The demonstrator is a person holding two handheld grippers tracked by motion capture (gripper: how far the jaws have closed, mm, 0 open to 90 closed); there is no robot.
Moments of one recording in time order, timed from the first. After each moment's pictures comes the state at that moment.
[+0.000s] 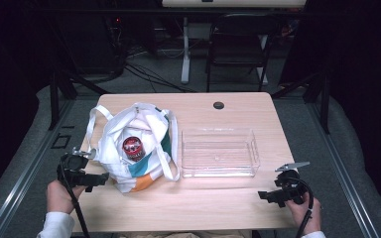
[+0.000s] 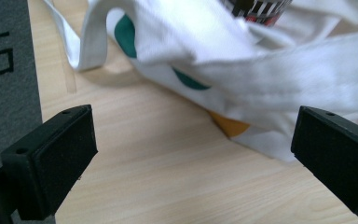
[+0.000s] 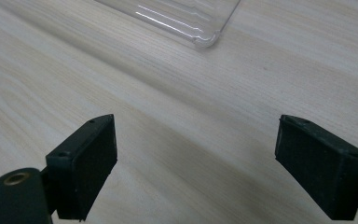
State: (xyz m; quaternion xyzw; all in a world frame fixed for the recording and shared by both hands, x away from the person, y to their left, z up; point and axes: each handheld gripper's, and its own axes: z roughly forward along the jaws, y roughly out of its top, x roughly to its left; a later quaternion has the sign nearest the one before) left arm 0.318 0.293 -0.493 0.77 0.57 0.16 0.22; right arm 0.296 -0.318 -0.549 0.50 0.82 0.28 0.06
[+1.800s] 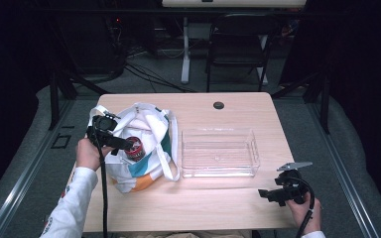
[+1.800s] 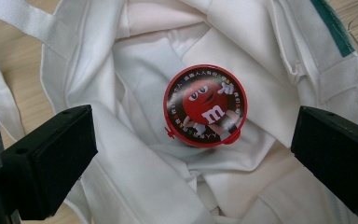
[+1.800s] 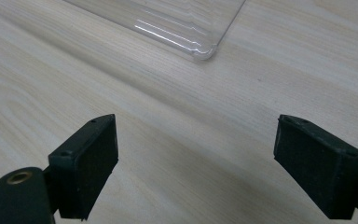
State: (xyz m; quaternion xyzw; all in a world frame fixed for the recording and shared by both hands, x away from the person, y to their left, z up) left arm 0.410 0.226 -0.445 0.81 0.52 0.15 0.22; right arm 0.295 -0.319 -0.546 0.50 0.81 0.30 0.07
